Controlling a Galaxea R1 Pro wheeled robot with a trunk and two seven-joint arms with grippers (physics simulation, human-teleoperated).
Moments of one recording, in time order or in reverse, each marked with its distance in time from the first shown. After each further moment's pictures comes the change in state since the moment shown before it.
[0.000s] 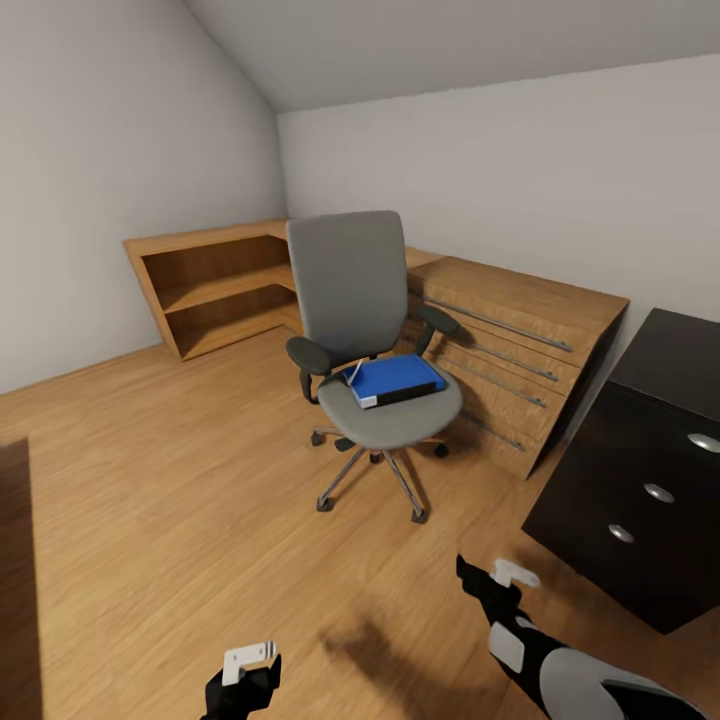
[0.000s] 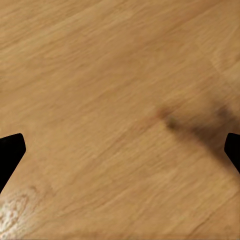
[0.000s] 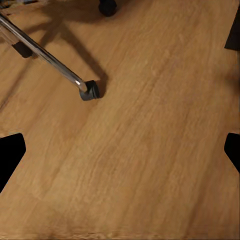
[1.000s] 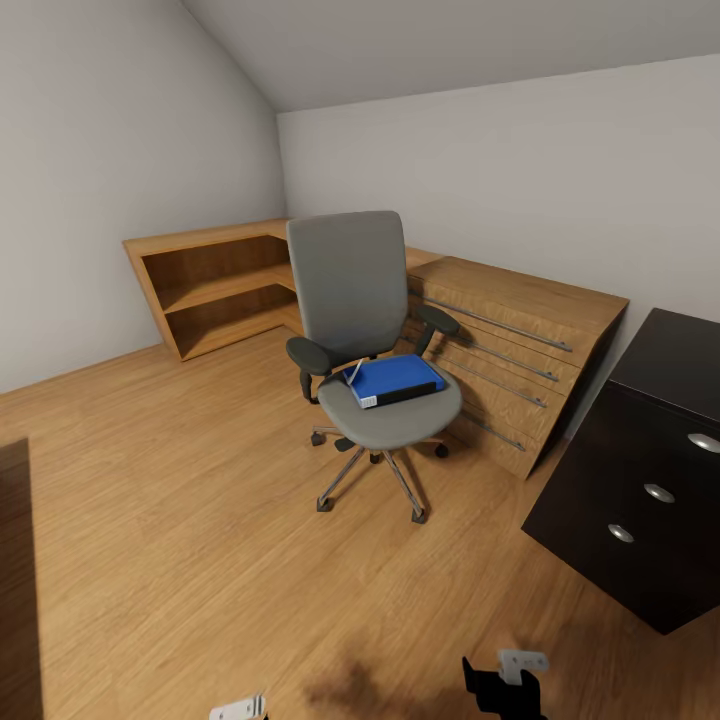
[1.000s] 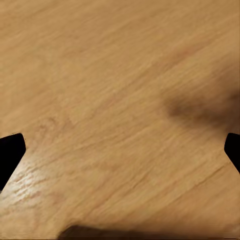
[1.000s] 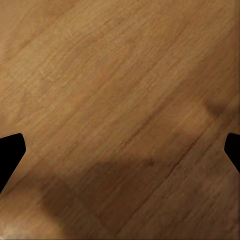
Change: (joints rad) left arm 0.000 0.010 0.001 0.223 0.041 -0.078 -0.001; right arm 0.221 -0.019 0.053 0.006 0.304 -0.030 -0.033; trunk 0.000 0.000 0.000
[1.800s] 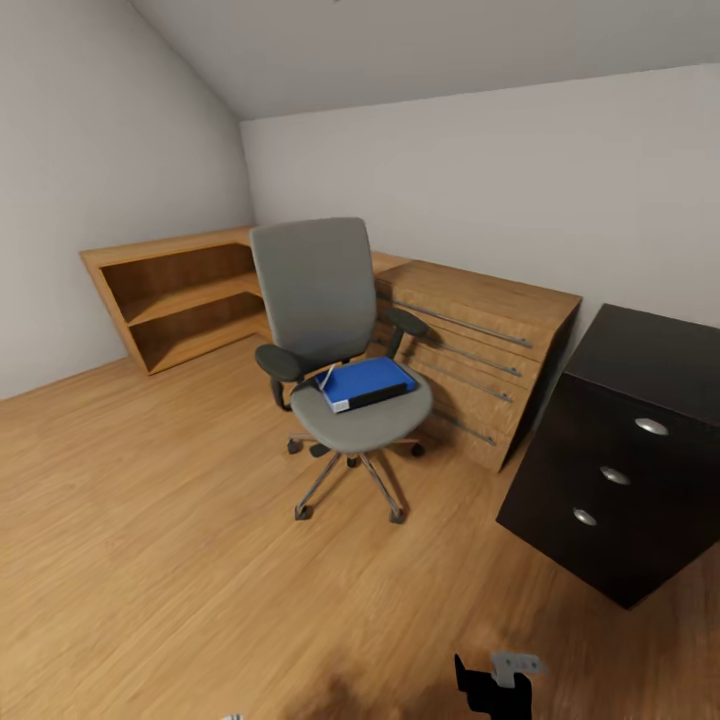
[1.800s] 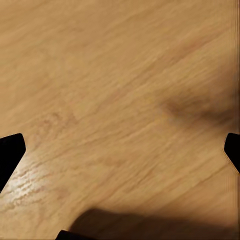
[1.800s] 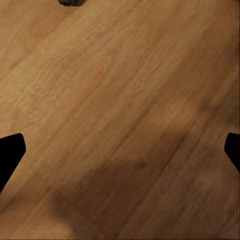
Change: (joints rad) left arm 0.000 0.038 0.001 0.071 0.091 -0.027 -0.011; right arm 0.012 0.028 -0.001 0.000 -0.025 -0.065 0.000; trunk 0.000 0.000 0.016
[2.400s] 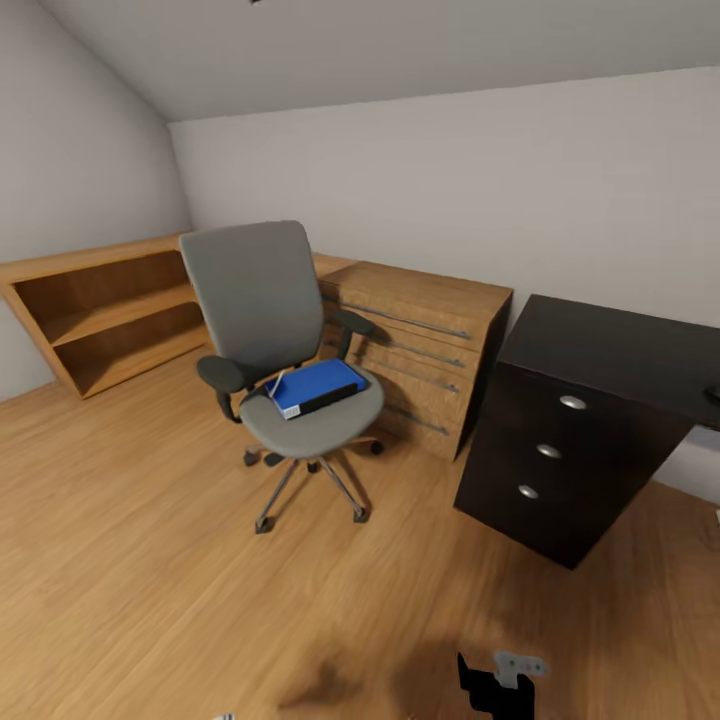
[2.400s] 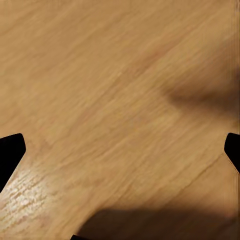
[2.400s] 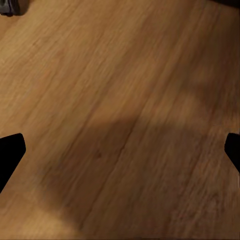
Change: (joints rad) left arm 0.000 0.020 -0.001 0.001 0.007 -0.001 0.000; right arm 0.002 -0.003 -0.002 0.000 -0.031 -0.006 0.000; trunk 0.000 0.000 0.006
